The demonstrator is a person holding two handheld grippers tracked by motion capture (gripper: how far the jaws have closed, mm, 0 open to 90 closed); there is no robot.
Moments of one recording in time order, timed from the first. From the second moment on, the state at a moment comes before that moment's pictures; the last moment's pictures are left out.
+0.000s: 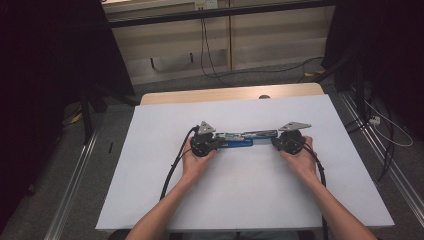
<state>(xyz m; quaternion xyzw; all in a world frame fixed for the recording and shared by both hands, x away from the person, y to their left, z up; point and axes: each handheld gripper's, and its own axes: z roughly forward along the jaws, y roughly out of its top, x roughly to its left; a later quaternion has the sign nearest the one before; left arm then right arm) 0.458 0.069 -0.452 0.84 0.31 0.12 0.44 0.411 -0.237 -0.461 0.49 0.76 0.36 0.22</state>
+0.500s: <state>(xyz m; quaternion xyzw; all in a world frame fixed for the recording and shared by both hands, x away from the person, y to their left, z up) 0.458 0.069 -0.453 0.83 0.31 0.12 0.44 0.412 -0.234 -0.460 0.48 0.76 0.39 0.23</state>
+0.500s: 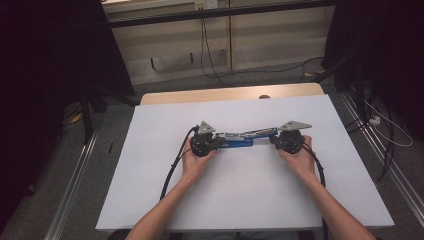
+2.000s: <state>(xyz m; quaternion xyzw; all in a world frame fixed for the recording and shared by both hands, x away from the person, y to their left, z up) 0.441 0.075 -0.449 0.83 0.32 0.14 0.44 0.400 -0.236 -0.443 0.47 0.70 0.47 0.25</state>
